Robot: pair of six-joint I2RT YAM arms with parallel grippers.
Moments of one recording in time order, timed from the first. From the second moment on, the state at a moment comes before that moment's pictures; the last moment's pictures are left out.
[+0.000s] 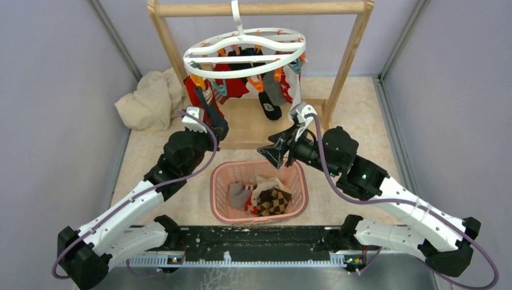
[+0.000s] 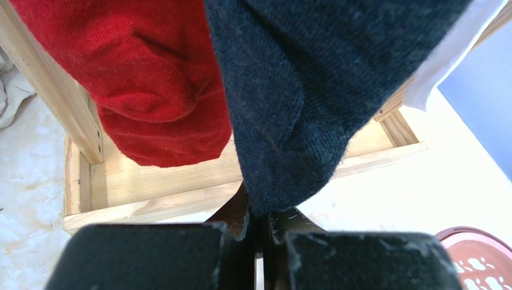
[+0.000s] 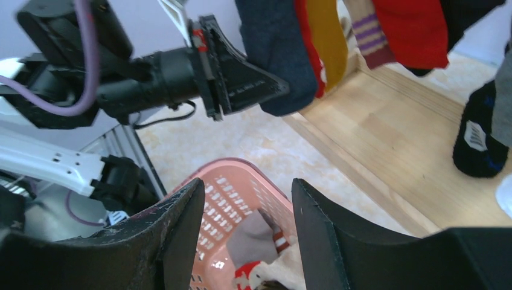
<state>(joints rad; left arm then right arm) -0.66 0.92 0.69 0.12 -0.28 -0.31 0.96 0.88 1.00 -0.20 -0.01 0.24</state>
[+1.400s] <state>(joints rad) -1.01 1.29 1.06 0.01 -0.39 -0.12 0.96 0.82 1.17 -0.31 0.13 0.21</state>
